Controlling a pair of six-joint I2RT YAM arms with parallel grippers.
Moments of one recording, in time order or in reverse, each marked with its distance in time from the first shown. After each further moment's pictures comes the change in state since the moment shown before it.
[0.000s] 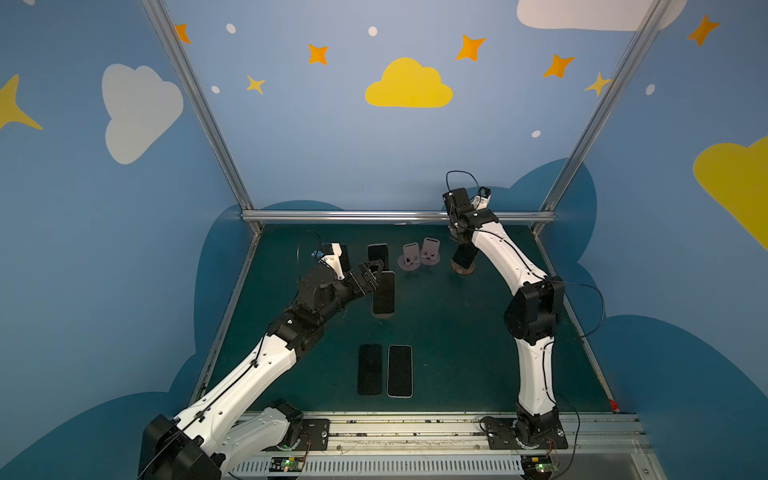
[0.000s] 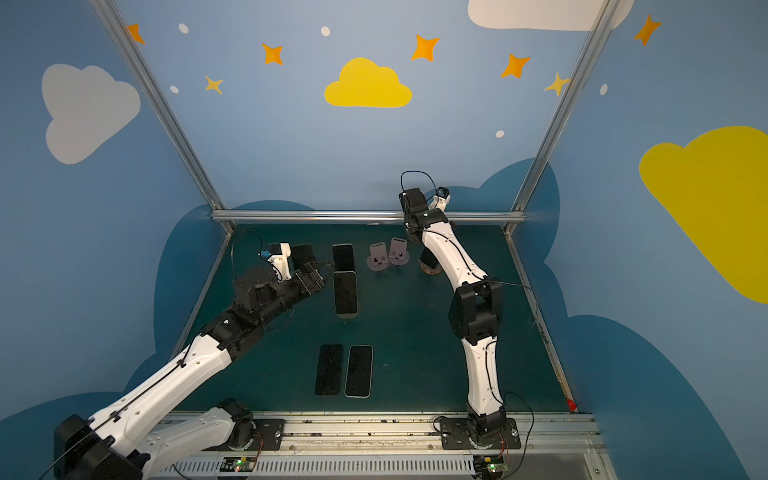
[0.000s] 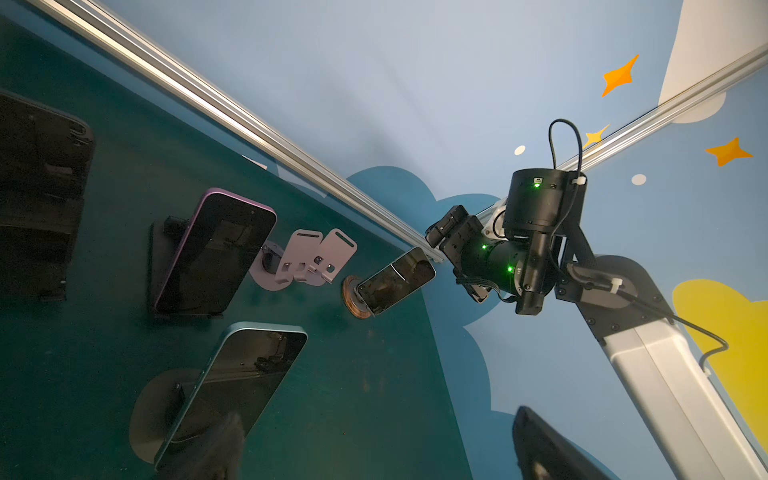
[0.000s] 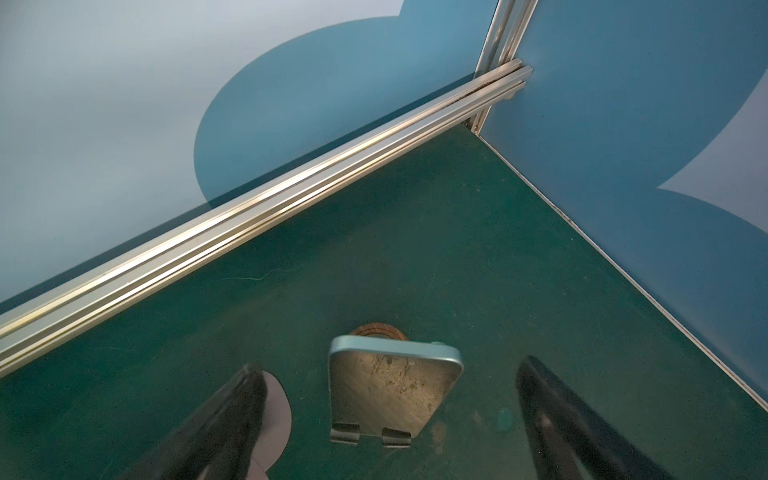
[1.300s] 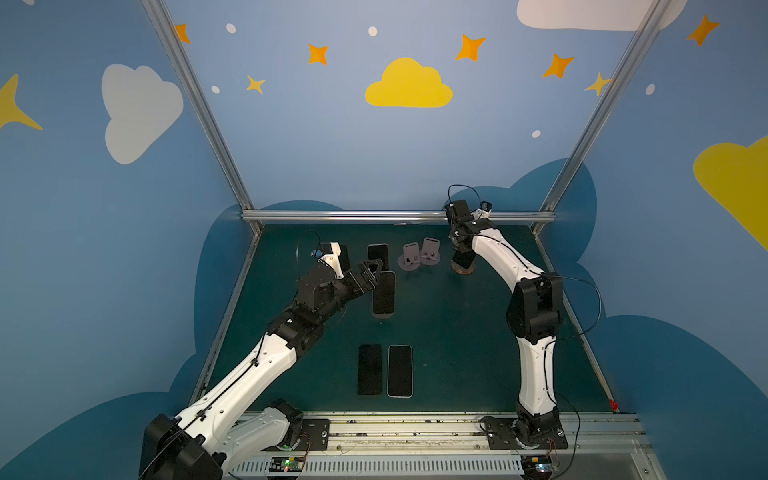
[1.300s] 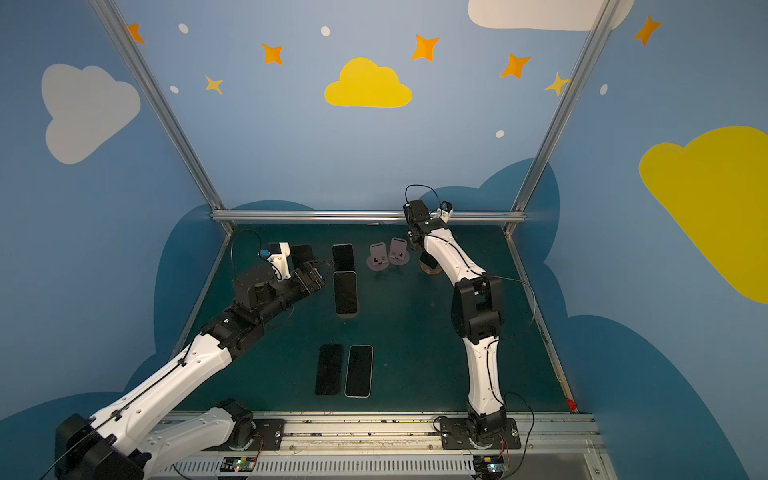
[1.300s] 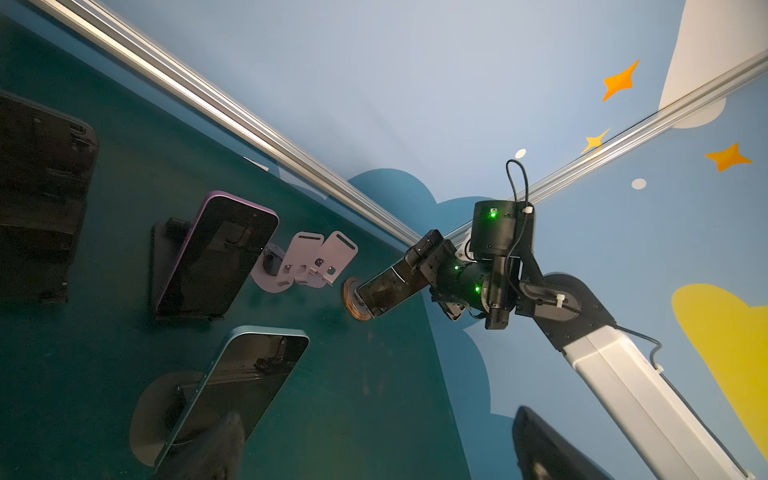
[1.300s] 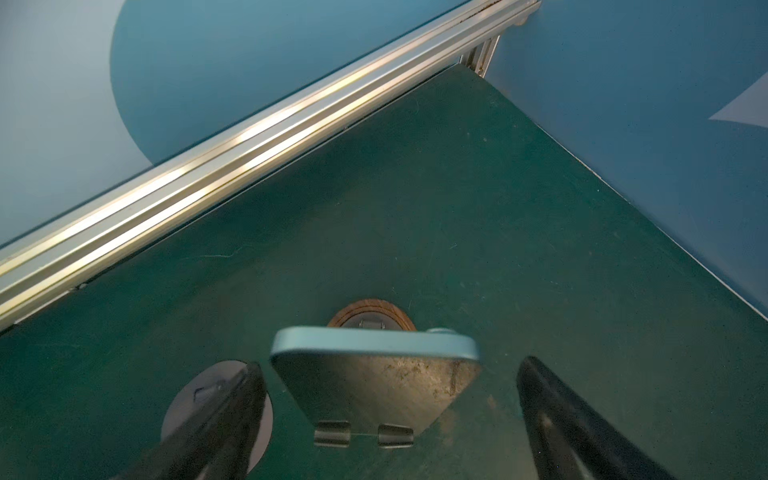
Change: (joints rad) left arm 0.011 0.006 0.000 0.007 0.006 -0.004; right arm -0.030 0.000 -0.174 0.086 -0.061 0.078
